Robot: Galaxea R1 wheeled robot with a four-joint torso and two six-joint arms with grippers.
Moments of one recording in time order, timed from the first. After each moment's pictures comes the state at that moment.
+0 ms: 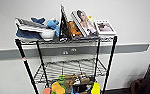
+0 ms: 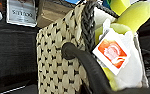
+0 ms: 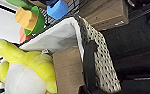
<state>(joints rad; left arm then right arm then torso) 1.02 2.43 -1.79 -0.44 0.14 0.17 -1.02 2.54 -1.86 0.23 -0.09 0.16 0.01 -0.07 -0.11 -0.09</state>
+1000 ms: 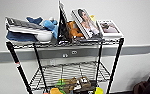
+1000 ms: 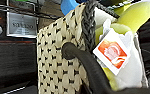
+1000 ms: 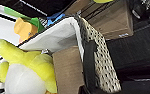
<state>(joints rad) 1.01 2.43 -1.79 -0.44 0.14 0.17 -1.02 2.54 -1.86 0.23 -0.09 0.16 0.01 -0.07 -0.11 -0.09</state>
